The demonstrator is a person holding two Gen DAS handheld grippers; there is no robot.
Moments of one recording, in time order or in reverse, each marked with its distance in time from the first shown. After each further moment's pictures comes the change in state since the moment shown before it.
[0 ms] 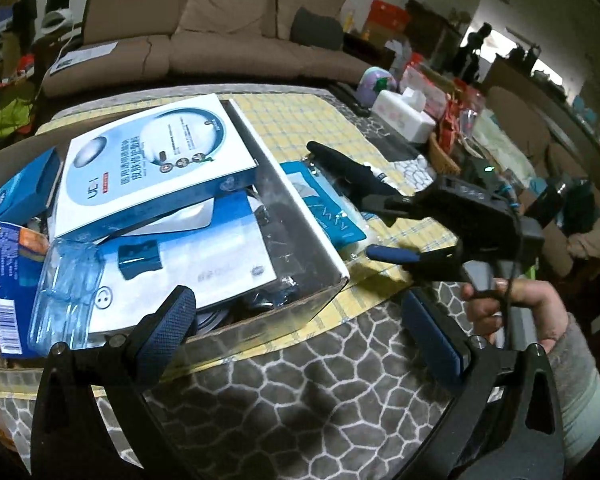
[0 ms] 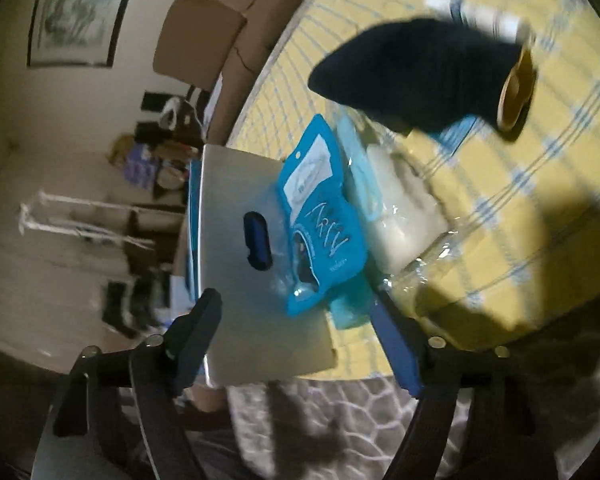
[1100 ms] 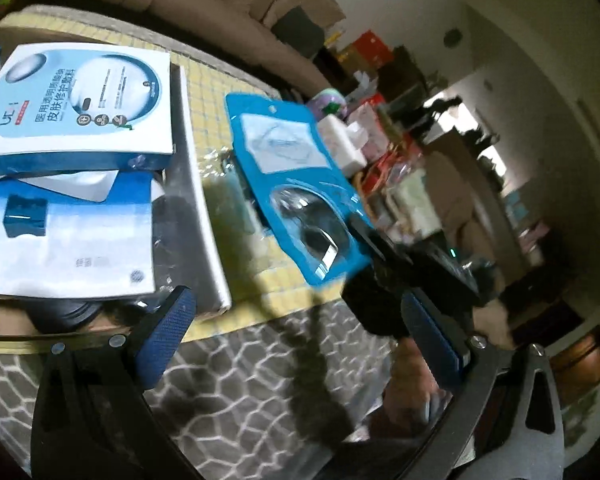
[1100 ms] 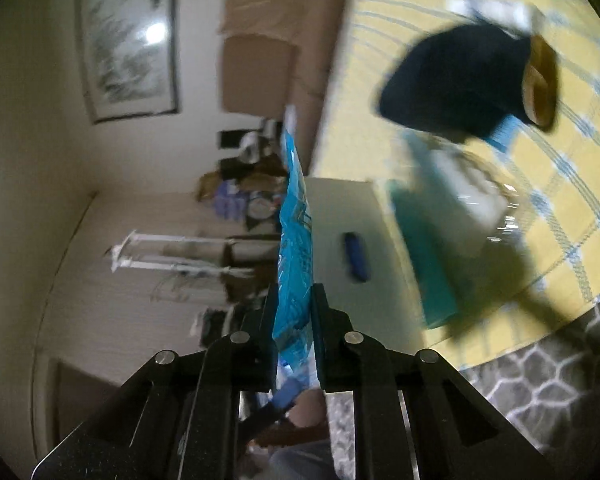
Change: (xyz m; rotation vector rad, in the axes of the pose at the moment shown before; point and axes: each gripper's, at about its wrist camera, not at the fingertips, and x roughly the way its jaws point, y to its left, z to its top) left arm 0.008 0.013 0.022 -0.347 0.006 -0.417; right arm -0.048 0.021 -0.015 0.024 -0.075 0.401
